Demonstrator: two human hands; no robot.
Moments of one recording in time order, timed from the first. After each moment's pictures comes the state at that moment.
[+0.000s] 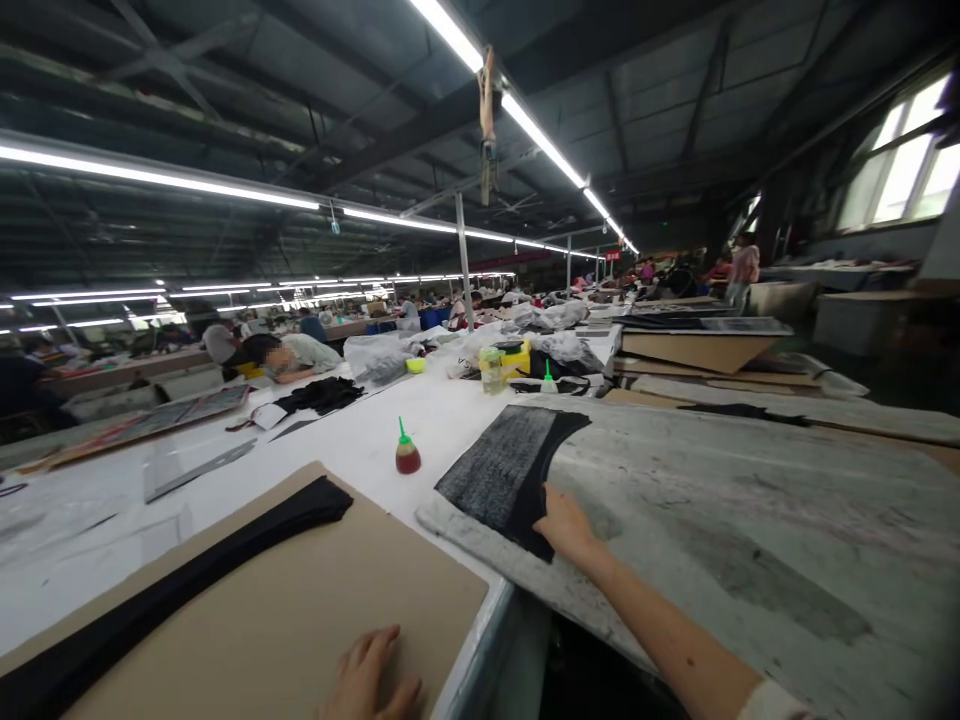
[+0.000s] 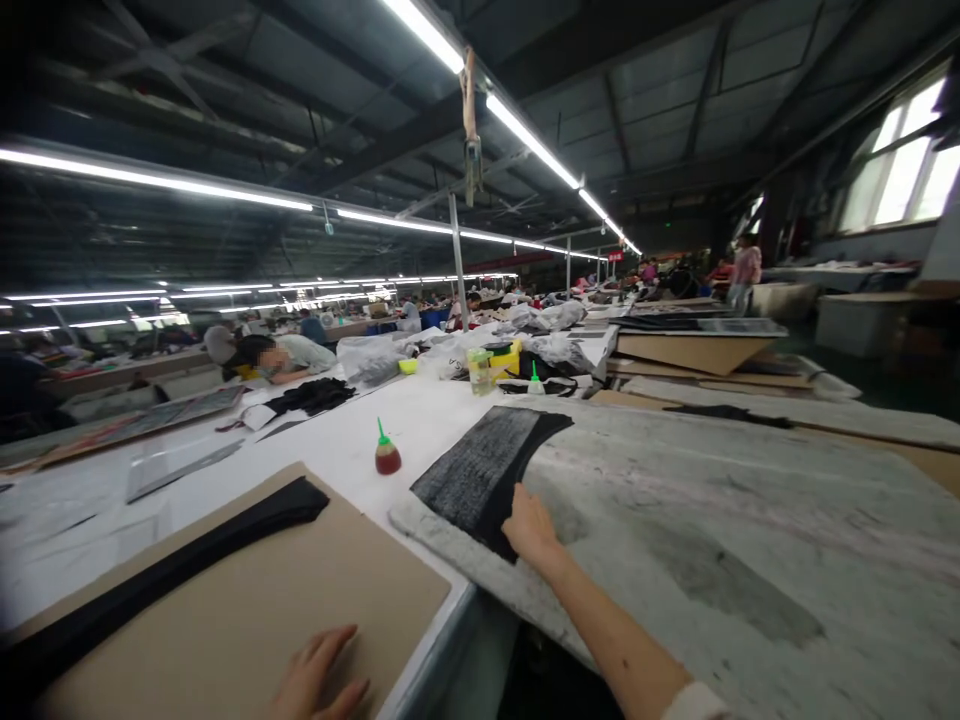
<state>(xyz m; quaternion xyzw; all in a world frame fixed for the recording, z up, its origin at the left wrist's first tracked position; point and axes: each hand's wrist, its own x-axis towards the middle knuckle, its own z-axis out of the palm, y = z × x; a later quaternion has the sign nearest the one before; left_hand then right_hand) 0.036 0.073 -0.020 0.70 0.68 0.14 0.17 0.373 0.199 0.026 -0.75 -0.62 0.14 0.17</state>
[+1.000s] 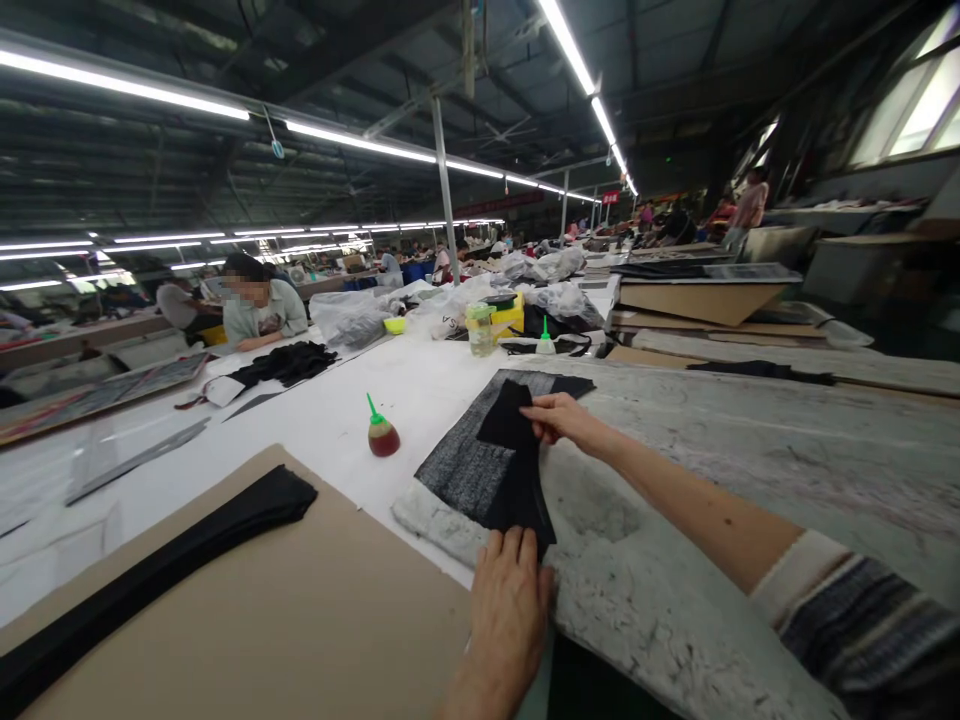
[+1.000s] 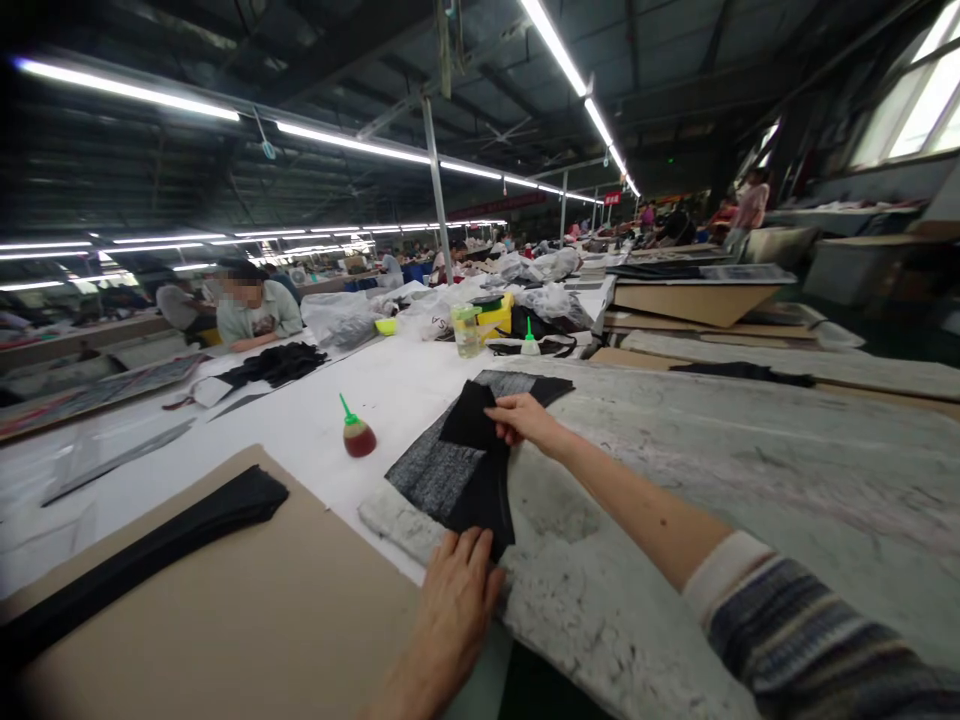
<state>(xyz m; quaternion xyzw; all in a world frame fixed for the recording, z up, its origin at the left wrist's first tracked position) 0.235 0.153 0.016 0.83 0.53 0.15 0.11 0.424 0.311 0.088 -0.52 -0.56 0.50 0.41</state>
